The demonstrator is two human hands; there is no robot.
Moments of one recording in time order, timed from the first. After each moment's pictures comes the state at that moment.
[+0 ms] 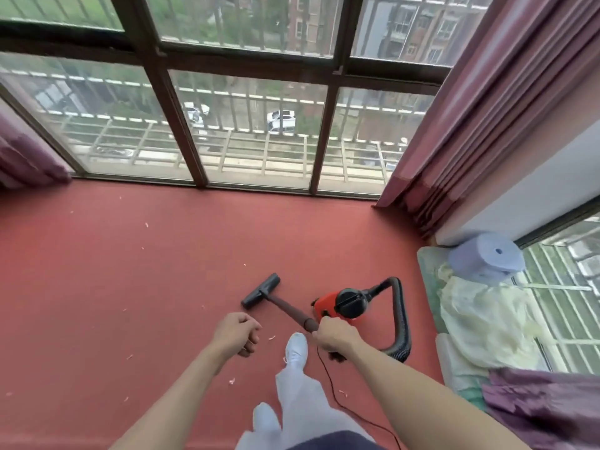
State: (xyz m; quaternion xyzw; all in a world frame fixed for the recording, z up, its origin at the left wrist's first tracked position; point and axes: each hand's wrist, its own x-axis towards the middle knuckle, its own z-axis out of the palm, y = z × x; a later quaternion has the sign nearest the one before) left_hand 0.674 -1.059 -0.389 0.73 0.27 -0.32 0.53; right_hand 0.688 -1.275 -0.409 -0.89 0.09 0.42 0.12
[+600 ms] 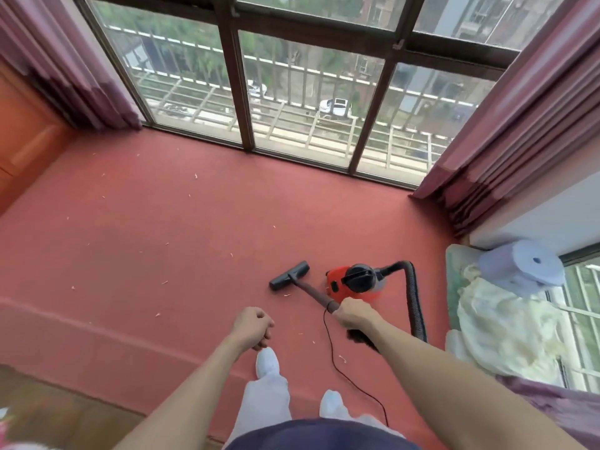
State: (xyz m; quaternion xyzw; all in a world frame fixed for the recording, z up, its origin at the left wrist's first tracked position) left_hand 0.515 -1.101 -0.400 0.73 0.35 -0.30 0.51; right_hand 0.597 -1.316 -0.400 -0.88 0.08 0.45 0.11
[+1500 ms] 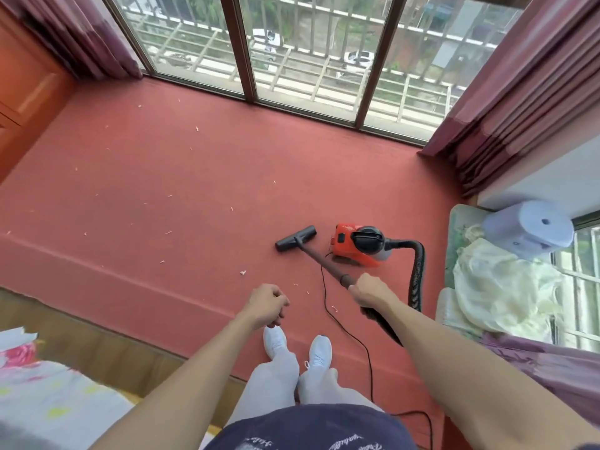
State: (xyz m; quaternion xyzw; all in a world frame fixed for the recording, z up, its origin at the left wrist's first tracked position) left_hand 0.461 -1.212 -0.403 0.75 0.32 -0.34 0.47; right_hand 0.546 -1.423 -0.407 -0.88 0.10 0.45 0.13
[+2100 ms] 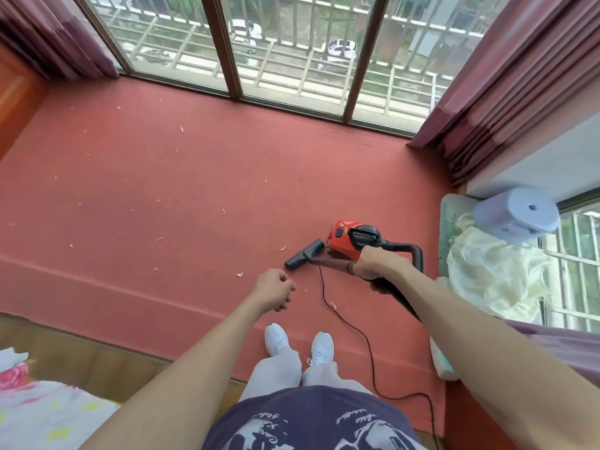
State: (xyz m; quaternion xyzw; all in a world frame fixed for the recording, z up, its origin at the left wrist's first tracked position) left_hand 0.506 -1.198 -0.397 0.76 0.29 -0.35 0.48; right_hand 0.599 -1.400 -0.358 -0.88 0.07 0.47 0.07
